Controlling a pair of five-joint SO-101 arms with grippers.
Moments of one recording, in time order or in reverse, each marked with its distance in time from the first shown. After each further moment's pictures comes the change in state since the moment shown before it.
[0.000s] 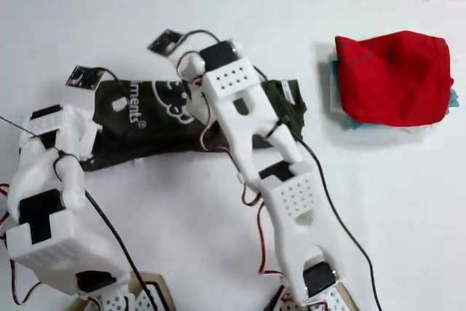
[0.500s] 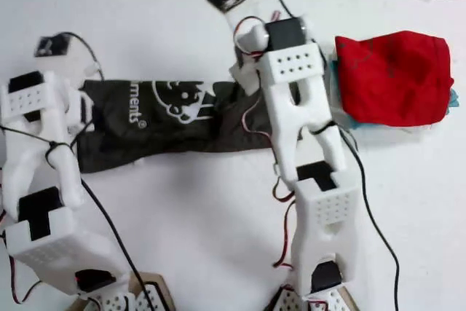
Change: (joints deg) left arm -1.2 0.1 -21.7 19.3 16.9; right arm 12.6 -12.2 0.9 0.0 0.0
